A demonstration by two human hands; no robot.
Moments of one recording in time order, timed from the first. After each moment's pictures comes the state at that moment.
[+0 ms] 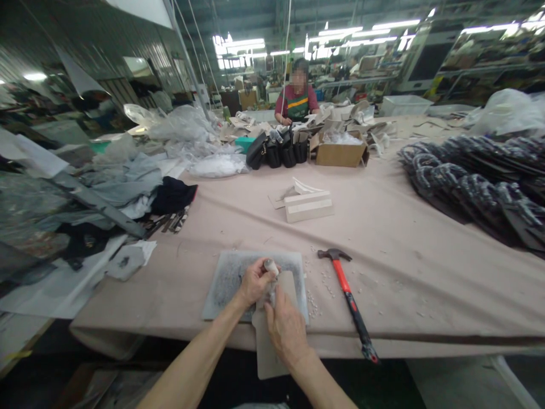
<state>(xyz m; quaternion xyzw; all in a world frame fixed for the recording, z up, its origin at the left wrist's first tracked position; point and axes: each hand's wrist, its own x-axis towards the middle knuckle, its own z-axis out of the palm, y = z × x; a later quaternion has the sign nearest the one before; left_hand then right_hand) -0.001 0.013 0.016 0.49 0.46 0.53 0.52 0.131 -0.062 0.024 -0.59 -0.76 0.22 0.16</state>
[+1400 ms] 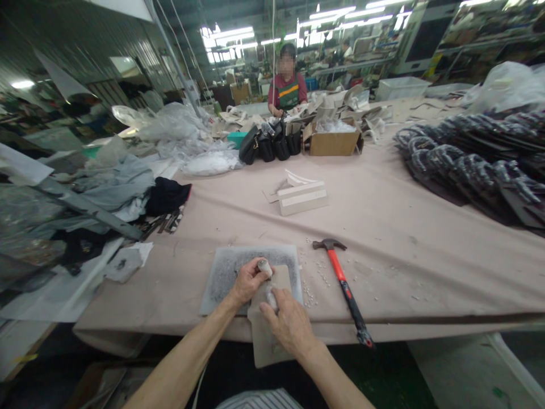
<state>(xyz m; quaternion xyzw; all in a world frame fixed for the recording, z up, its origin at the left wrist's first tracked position) -0.007 0.001 0.012 0.54 0.48 0.47 0.51 0.155 -0.062 0.039 -0.56 -0.75 0.32 0.15</state>
